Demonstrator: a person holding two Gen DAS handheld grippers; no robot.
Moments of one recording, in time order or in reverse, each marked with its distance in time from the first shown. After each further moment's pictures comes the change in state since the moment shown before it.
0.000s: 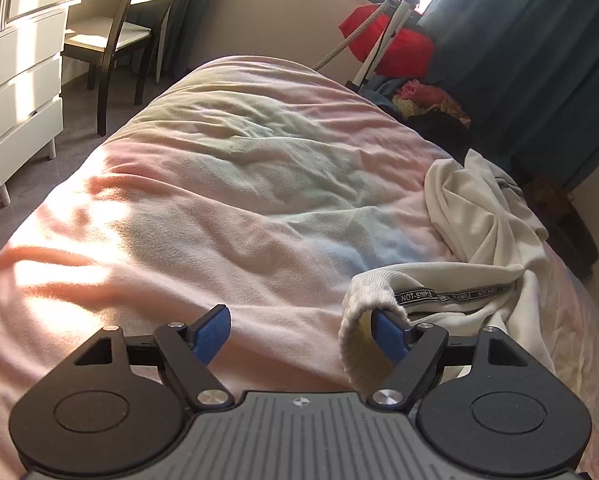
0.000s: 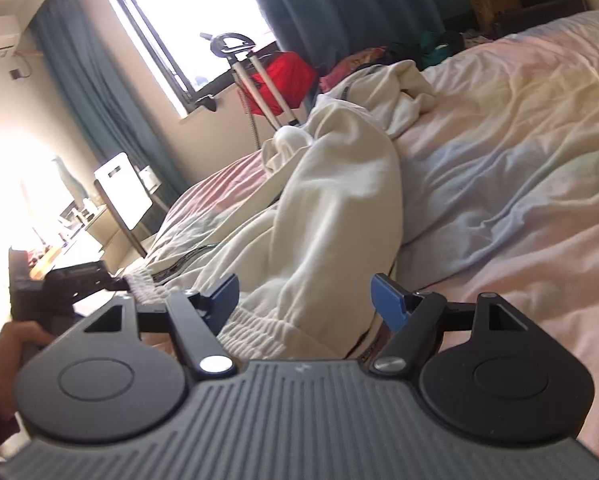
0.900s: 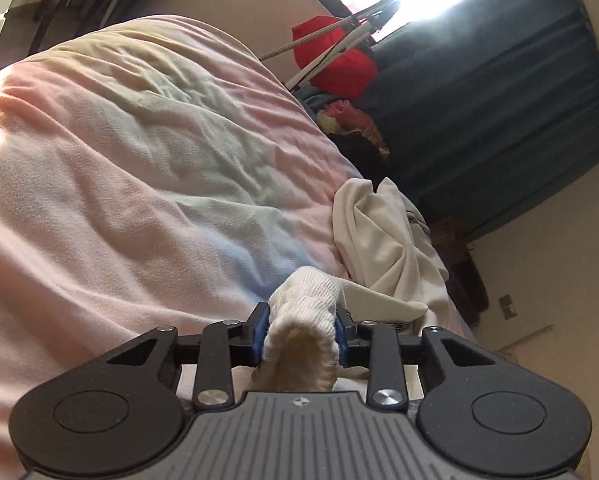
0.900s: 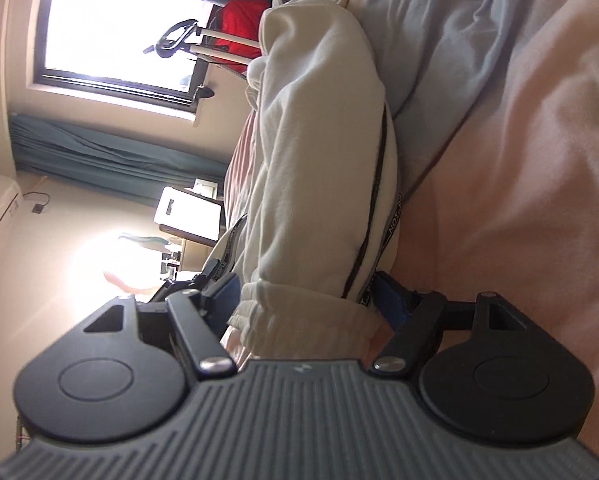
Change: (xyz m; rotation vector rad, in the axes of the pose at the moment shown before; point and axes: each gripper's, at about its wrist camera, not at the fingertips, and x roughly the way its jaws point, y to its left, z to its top) left arm 0.066 -0.004 -0.002 -0.183 0.007 -0.370; right arm 0.054 -0.052 -0.024 0.517 0.265 0.284
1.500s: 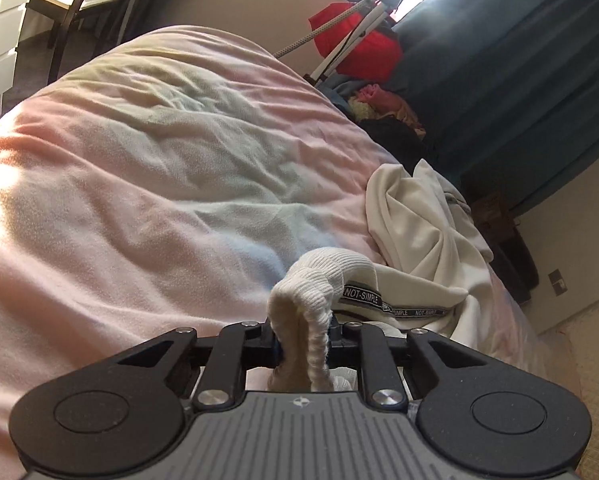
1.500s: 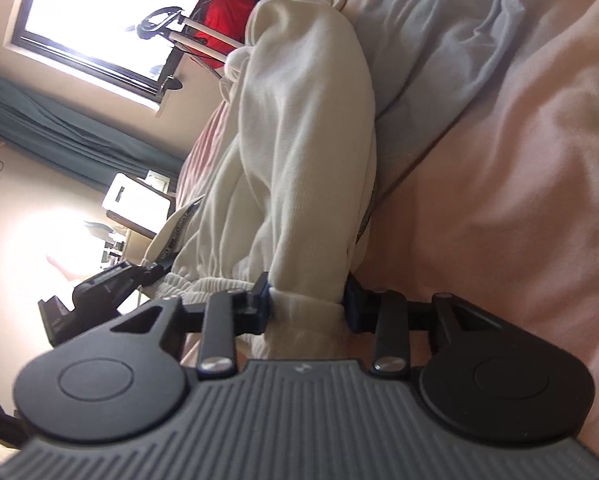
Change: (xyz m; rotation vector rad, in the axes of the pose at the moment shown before) left arm 0.001 -0.024 0.019 0.076 -0.014 0.165; right arm 0.021 0.028 -0.022 -0.117 -0.055 -0.138
